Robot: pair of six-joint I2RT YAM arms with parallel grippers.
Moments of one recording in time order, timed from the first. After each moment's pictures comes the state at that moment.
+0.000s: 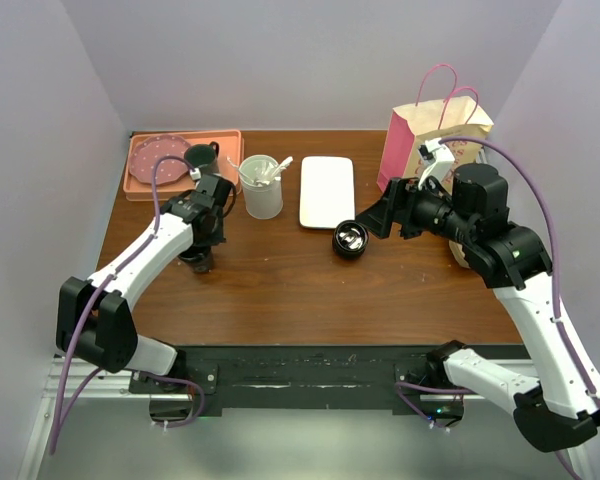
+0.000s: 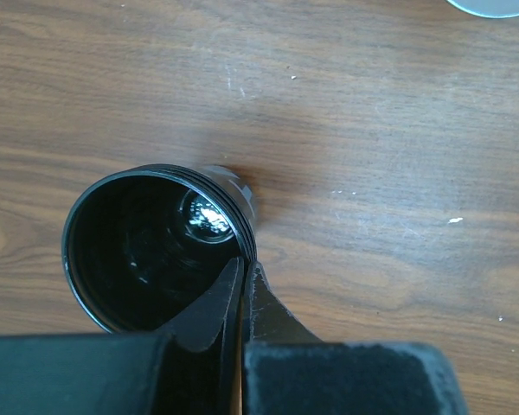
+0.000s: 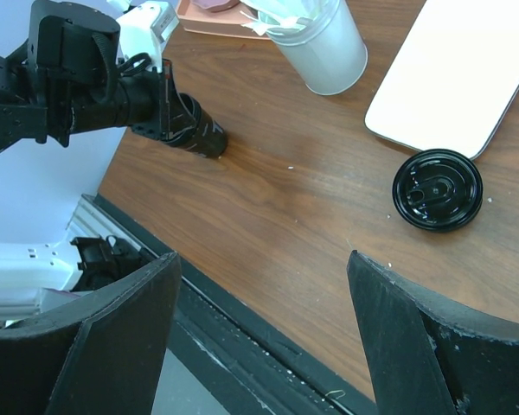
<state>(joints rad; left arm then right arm) -0.37 1.43 1.12 -0.79 -0.37 -0.37 0.43 1.00 1.38 -0.80 -0.31 0.43</state>
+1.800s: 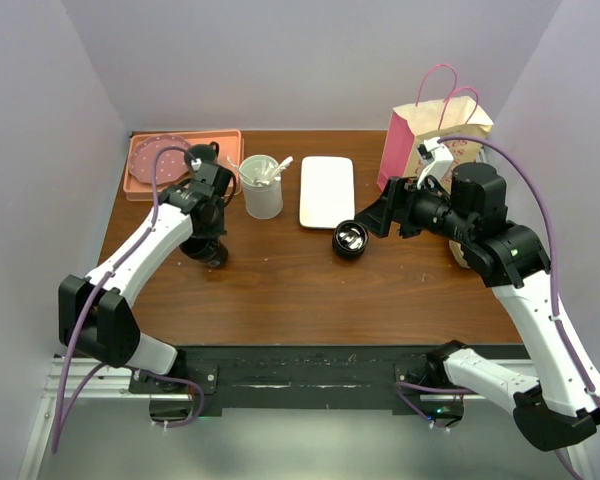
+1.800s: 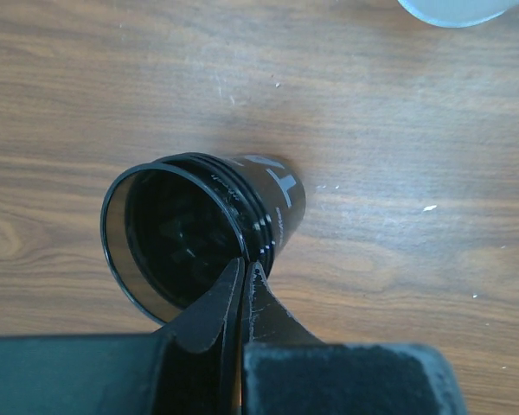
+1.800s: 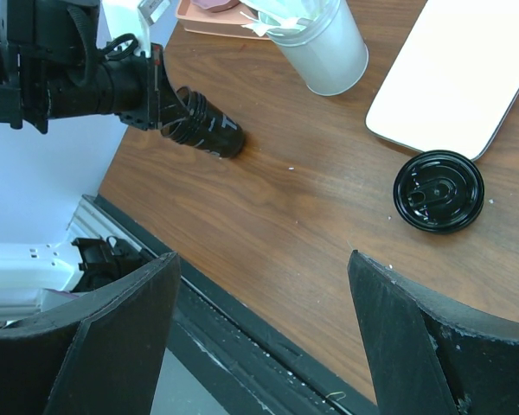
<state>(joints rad) -0.37 1.45 1.24 -0.89 -0.33 -0.35 0.43 1.00 1.38 -0.79 -0.31 0.43</state>
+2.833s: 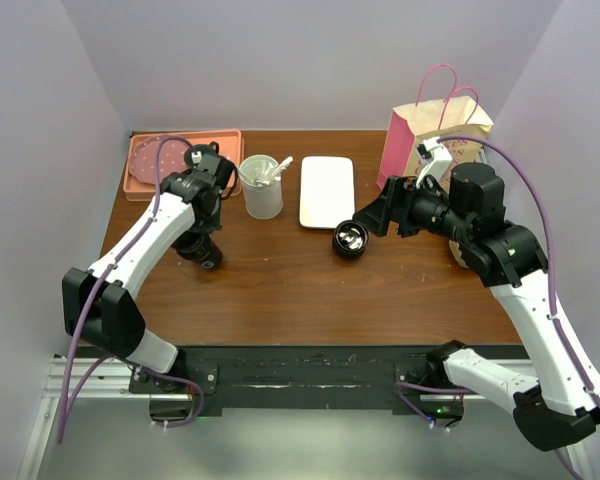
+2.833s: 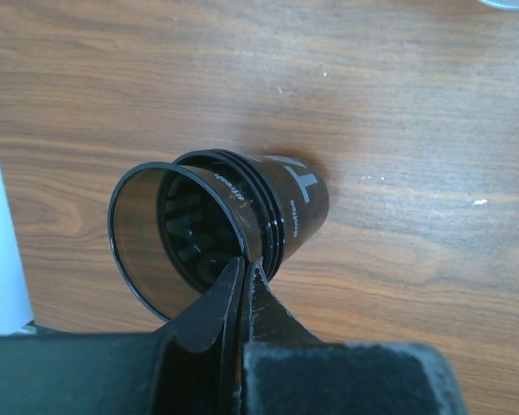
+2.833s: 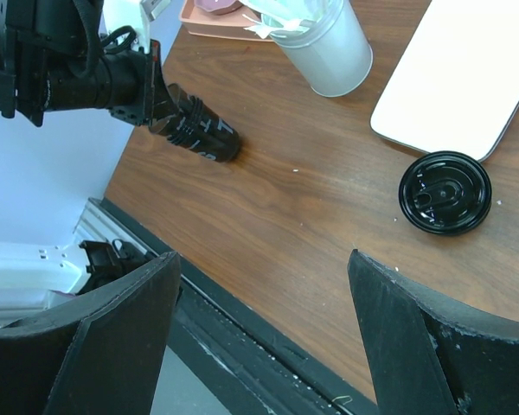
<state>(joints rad) -0.37 1.51 1.35 -1.02 -0.41 -0.31 0.43 1.00 1.37 -0.76 -0.31 0.45</state>
